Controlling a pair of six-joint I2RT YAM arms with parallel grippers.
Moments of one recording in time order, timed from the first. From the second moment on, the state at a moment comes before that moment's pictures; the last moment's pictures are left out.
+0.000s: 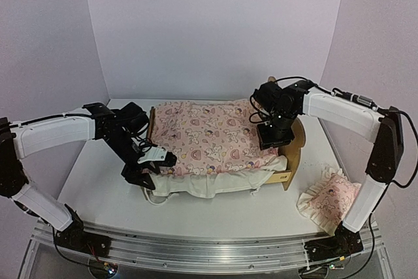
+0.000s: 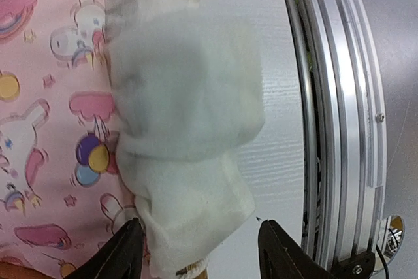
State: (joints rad) left arm -0.70 1.44 1.09 -0.94 0.42 0.92; right arm 0.67 1.75 1.53 -1.12 0.15 0.45
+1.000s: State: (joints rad) left arm -0.80 1.59 1.09 -0.77 0.26 0.74; right arm 1.16 1.57 0.81 0.11 -0.09 0.26
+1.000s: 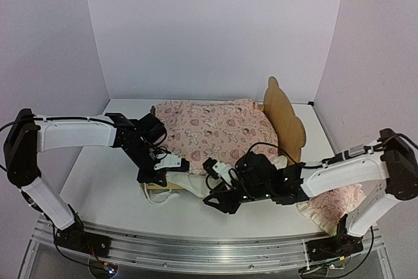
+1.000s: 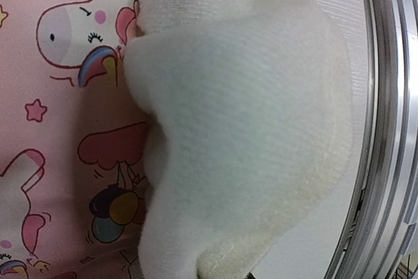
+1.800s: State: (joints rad) left arm -0.64 1.76 1.29 -0.78 0.20 0.78; right arm 1.17 2.29 1.20 0.85 0.23 0.45
